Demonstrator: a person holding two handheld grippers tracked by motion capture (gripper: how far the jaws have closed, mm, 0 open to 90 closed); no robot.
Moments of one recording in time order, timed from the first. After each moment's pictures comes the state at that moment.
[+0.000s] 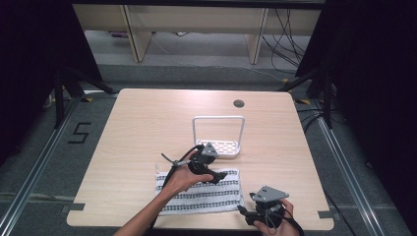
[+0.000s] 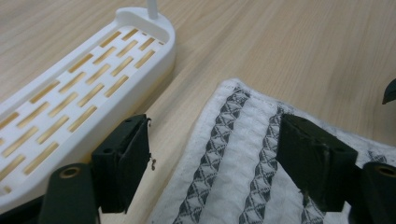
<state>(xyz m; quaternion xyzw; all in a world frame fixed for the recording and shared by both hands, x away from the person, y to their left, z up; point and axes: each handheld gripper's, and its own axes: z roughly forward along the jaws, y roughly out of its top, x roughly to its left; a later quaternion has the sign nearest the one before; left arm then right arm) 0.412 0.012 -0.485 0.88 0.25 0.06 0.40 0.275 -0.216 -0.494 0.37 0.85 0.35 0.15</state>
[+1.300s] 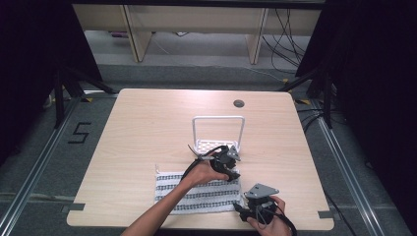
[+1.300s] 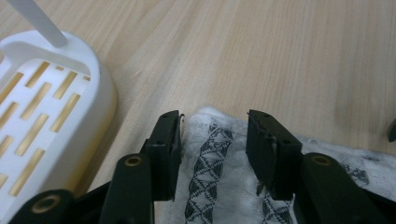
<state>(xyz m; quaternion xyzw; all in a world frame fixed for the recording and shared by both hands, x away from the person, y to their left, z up) 0.433 -0.045 -0.500 0.93 0.15 0.04 0.34 0.286 -0.199 -0.502 0.39 0.85 0.32 0.14</state>
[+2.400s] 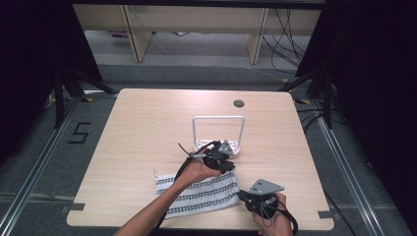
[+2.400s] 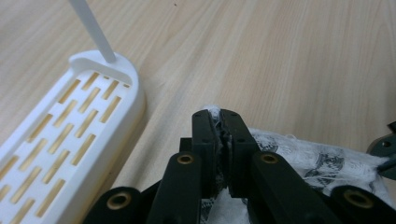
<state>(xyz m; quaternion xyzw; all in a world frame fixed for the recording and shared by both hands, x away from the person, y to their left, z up) 0.425 -0.022 -0.473 0.91 0.17 0.06 0.37 0.294 -0.205 -0.492 0.36 0.84 0.37 0.16</state>
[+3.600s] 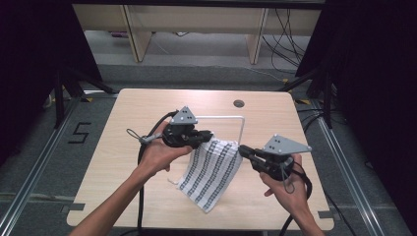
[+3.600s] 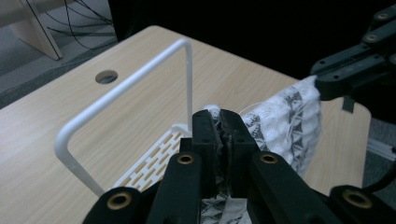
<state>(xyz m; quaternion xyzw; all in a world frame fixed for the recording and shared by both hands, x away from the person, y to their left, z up) 0.391 0.069 -0.329 0.82 0.26 0.12 0.50 0.331 -0.204 -0.354 0.30 0.79 0.49 0.22</state>
